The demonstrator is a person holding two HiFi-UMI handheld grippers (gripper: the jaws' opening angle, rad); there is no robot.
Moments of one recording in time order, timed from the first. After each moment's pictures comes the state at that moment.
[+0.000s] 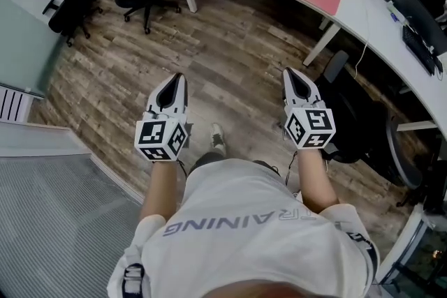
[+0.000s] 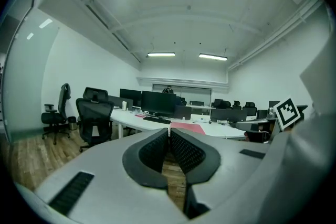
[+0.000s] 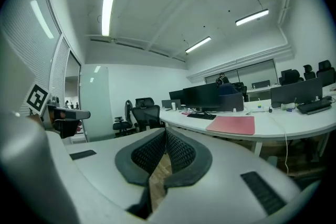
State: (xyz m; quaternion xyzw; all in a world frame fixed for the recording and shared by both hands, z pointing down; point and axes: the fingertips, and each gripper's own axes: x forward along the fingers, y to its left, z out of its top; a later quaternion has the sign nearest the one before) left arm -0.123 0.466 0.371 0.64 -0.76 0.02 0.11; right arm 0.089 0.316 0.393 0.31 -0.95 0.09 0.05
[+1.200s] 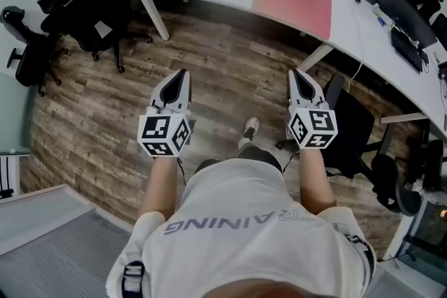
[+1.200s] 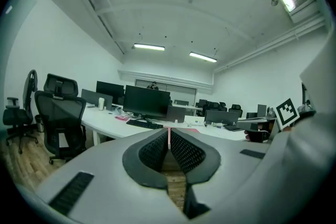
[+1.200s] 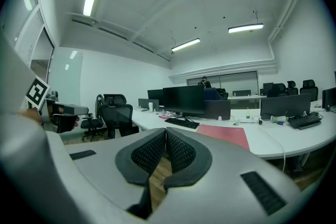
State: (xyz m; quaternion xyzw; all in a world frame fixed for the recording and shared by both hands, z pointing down) left arm -0.285 0.207 0.387 0.73 -0.68 0.01 0.12; right arm -0.038 0.109 0.396 0.43 -0.90 0.06 0.08
